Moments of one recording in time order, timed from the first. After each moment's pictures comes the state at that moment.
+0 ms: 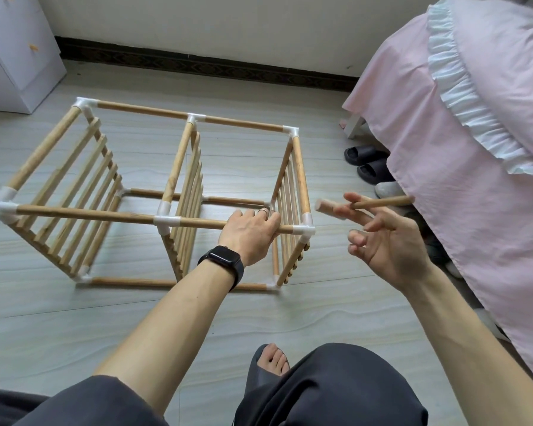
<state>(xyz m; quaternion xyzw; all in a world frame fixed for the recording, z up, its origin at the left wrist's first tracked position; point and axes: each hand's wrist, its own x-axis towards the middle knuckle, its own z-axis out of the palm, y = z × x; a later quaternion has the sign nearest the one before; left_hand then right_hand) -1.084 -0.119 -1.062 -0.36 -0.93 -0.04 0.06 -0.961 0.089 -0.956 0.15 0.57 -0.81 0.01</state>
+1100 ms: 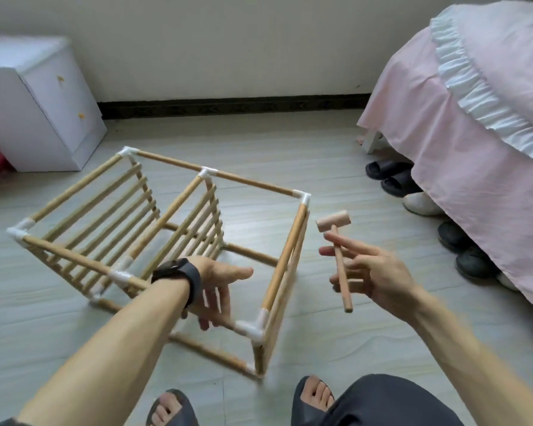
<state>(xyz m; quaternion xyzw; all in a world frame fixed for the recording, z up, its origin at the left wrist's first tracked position) -1.112 -0.227 -1.018 -0.01 -0.82 -0.11 -0.57 -0.972 0.048 -0.982 0.15 0.63 -0.75 0.07</state>
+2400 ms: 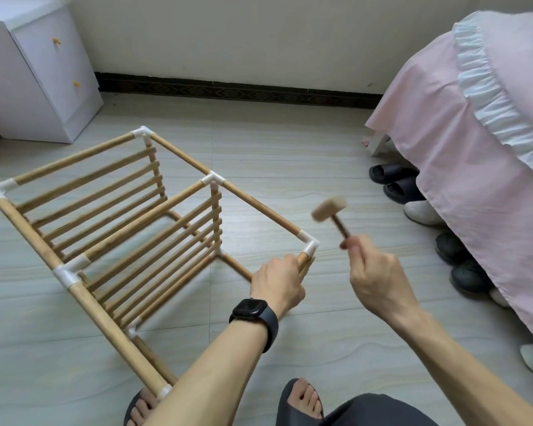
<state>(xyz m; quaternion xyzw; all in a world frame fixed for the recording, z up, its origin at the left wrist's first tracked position) -1.057 -0.123 -1.052 -0.16 -0.95 -0.22 -0.12 -0.995 0.039 -1.004 0.10 0.96 -0.23 -0.14</state>
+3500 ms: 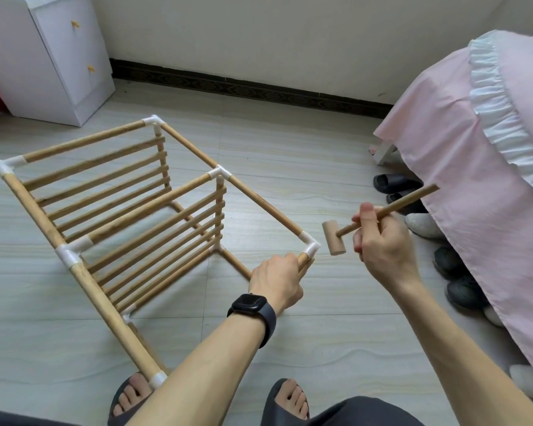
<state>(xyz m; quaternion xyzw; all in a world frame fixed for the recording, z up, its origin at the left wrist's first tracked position) -1.056 -0.122 -1.048 -0.17 -0.95 -0.22 -0.12 -1.030 0.041 -0.965 0.14 0.86 -0.44 -0.20</state>
